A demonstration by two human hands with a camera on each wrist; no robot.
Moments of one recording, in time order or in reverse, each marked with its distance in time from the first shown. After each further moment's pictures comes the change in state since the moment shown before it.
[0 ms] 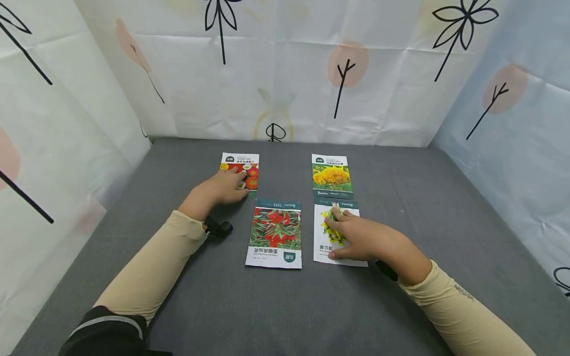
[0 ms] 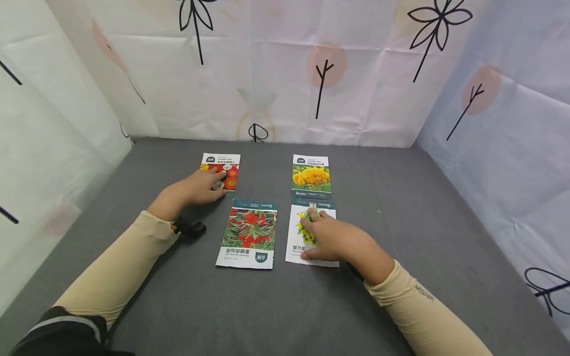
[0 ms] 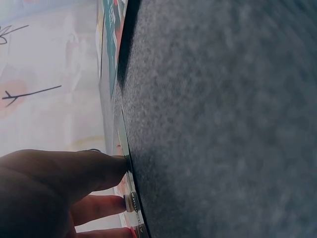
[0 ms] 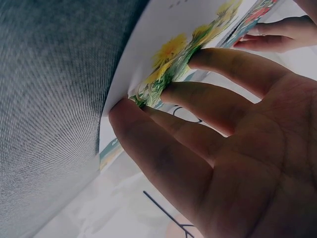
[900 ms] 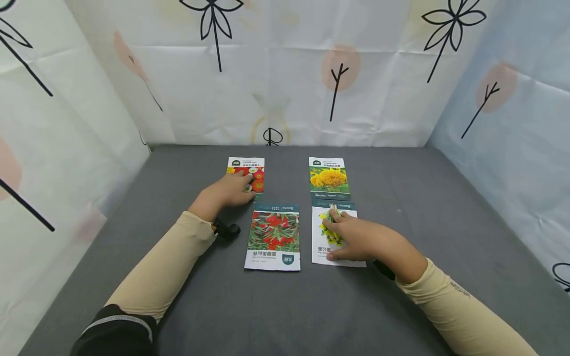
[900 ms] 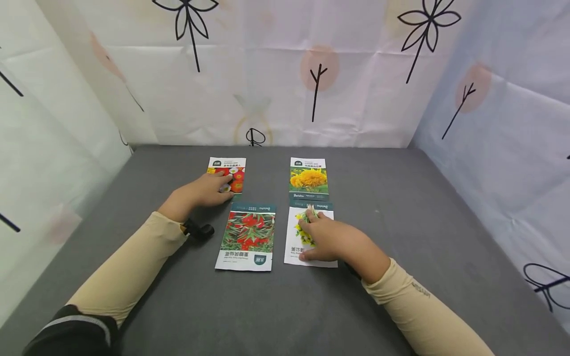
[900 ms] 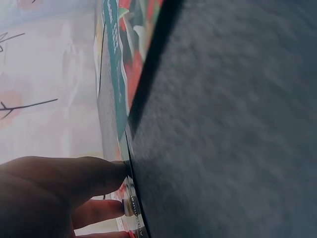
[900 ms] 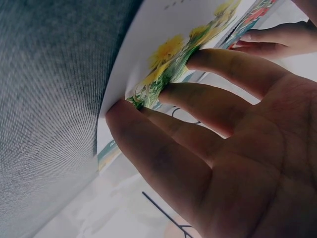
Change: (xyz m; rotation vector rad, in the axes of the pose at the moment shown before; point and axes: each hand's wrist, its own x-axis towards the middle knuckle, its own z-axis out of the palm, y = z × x) left_hand 0.014 0.014 0.003 0.010 0.002 0.029; right_hand -0.003 -0.009 -0.004 -0.004 -0.005 0.016
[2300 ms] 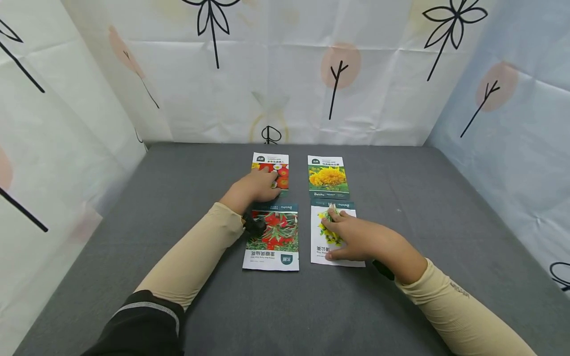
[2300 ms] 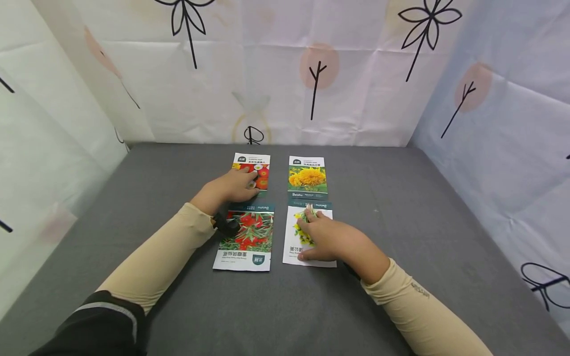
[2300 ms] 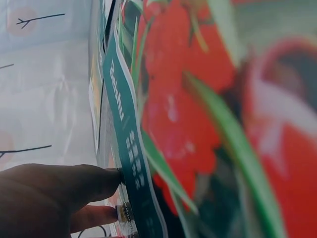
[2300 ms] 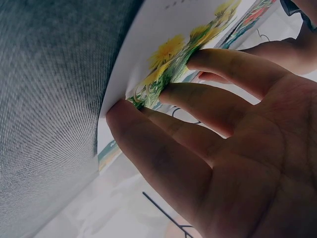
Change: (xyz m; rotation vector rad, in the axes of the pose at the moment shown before) left_hand 0.041 0.057 0.005 0.042 -0.057 0.021; right_hand 0.004 0.004 0.002 0.020 -0.009 0.013
